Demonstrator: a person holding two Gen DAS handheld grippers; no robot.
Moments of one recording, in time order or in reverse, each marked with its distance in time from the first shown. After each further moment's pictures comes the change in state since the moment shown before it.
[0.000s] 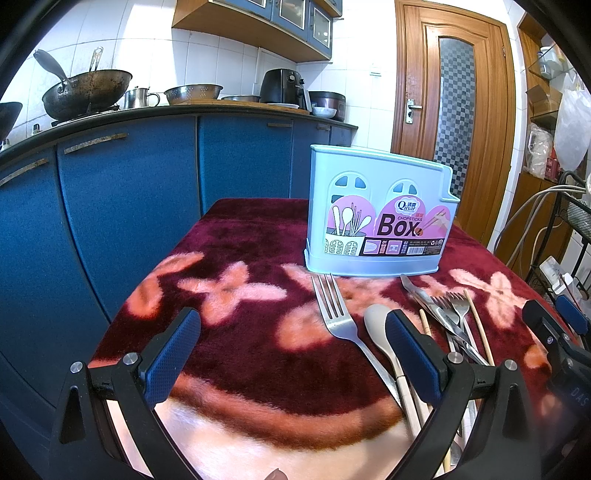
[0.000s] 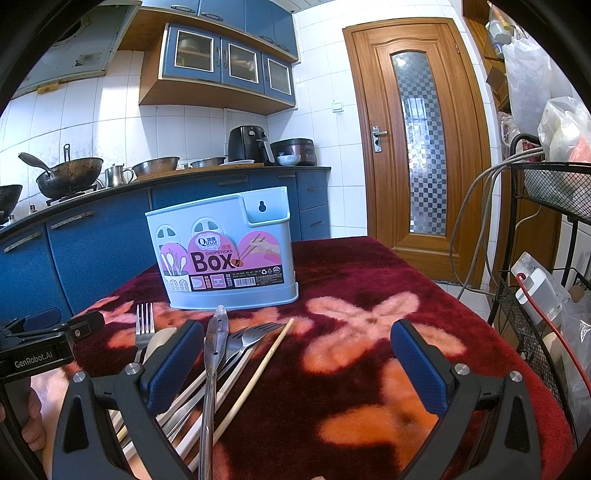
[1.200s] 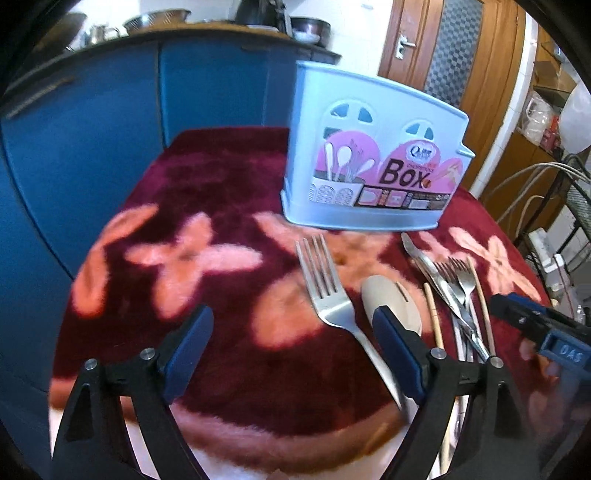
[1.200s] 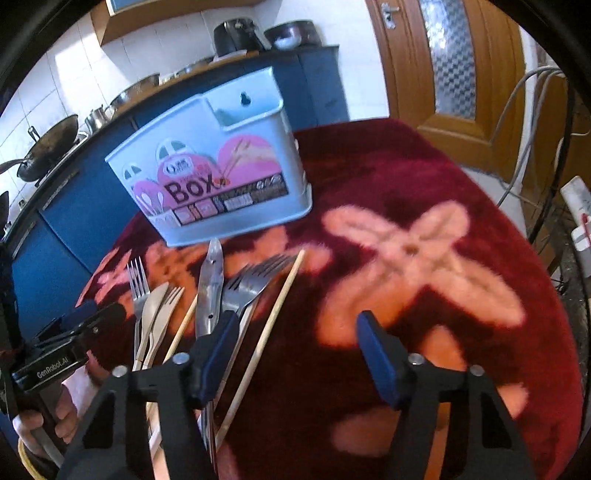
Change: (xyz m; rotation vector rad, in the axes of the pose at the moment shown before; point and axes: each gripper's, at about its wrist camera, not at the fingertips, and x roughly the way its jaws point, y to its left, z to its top) left arm 0.068 0.003 0.017 -0.004 0.351 -0.136; right arm 0.082 -0.013 0.015 0.113 0.543 0.134
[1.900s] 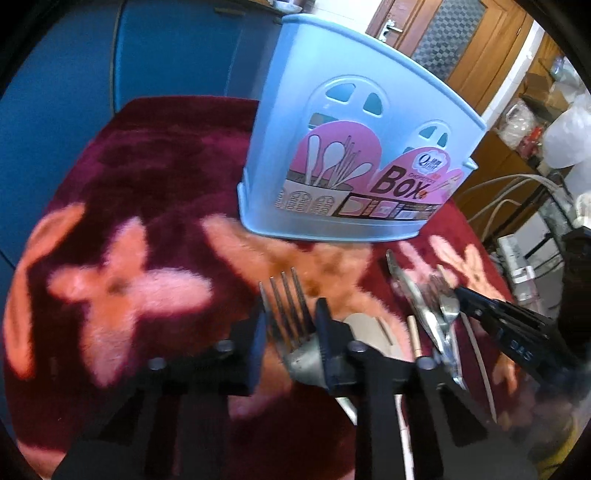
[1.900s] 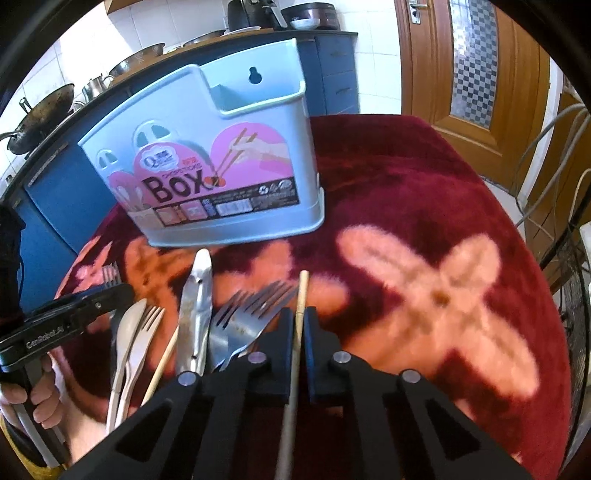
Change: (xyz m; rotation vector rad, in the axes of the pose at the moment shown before) left arm 0.043 0.007 0.032 -0.044 0.122 -0.211; right arm 0.037 0.010 0.037 -0.092 0.062 -0.058
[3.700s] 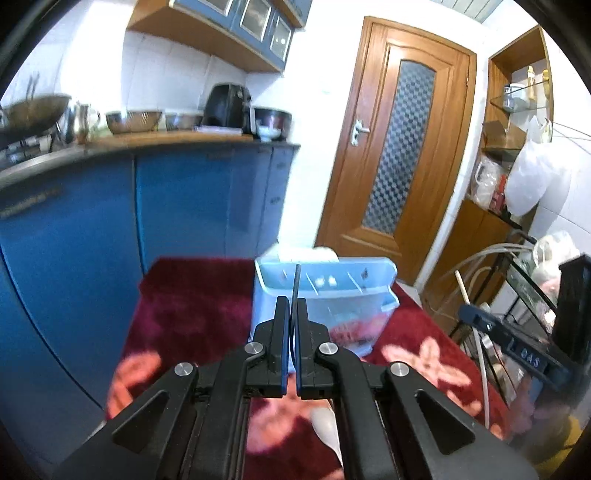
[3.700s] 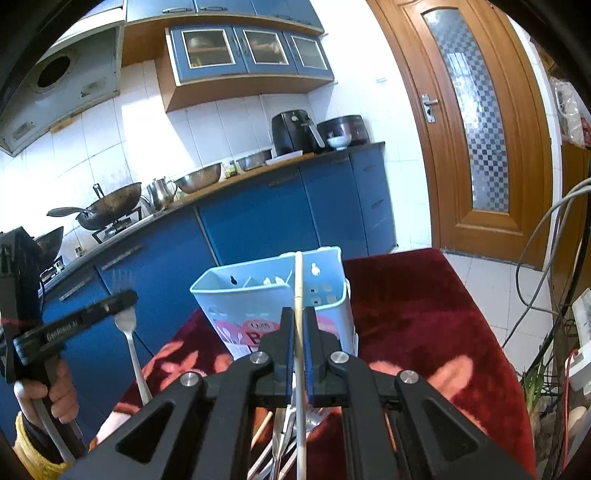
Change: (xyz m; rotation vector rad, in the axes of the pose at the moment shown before) left arm -0.164 -0.044 0.045 0.142 -0.470 0.075; right arm -0.133 0.000 0.029 -0.006 -0.467 0.194
